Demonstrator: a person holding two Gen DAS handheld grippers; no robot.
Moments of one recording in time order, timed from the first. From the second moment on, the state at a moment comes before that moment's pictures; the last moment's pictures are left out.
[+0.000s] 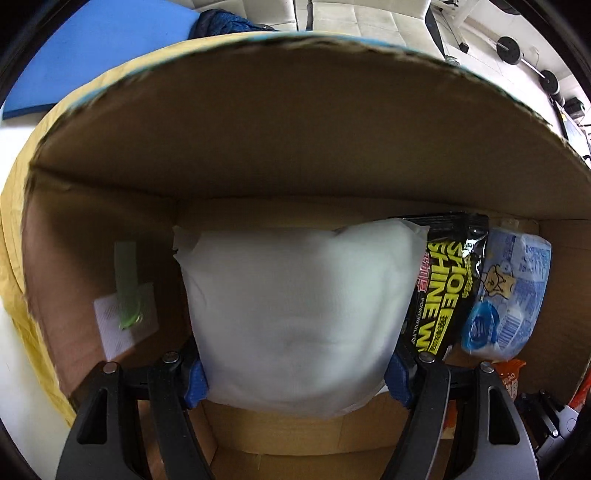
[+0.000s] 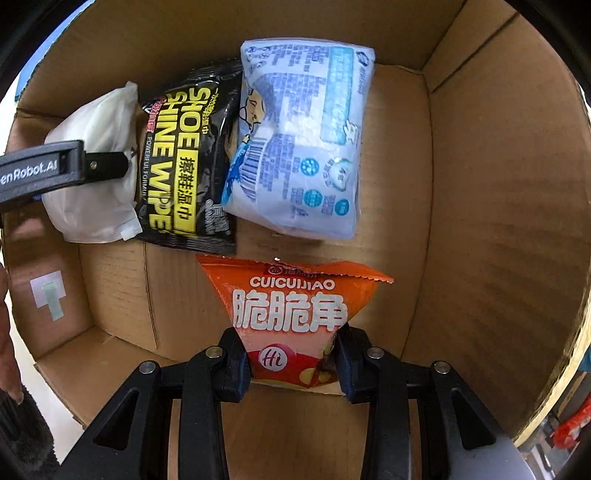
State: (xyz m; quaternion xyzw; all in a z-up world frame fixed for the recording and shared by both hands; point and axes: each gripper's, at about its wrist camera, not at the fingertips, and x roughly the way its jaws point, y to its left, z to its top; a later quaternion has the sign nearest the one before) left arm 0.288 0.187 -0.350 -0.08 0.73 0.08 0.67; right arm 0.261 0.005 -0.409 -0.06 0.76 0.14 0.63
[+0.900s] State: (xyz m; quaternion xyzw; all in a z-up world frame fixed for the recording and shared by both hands) left arm 0.265 0.201 -0.320 -0.10 0.74 0.07 0.66; right arm 0.236 0.004 -0.395 -0.04 0.77 0.14 0.62
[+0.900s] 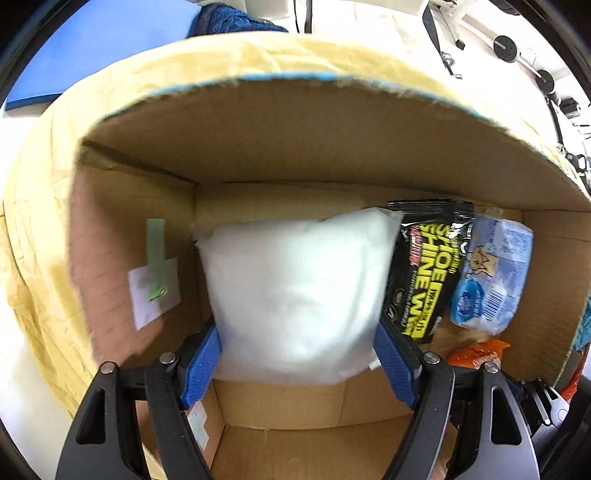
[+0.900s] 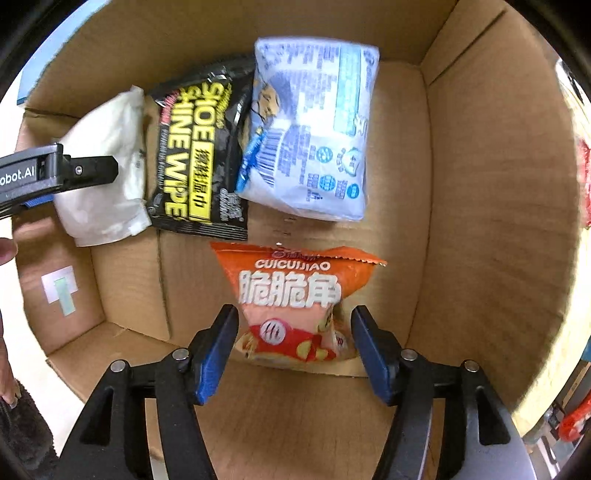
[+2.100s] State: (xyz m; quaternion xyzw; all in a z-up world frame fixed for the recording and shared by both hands) left arm 0.144 0.186 -0.202 -0.11 0.61 0.12 0.77; right arm 0.209 -0.016 -0.283 -0.08 0.67 0.14 0.73
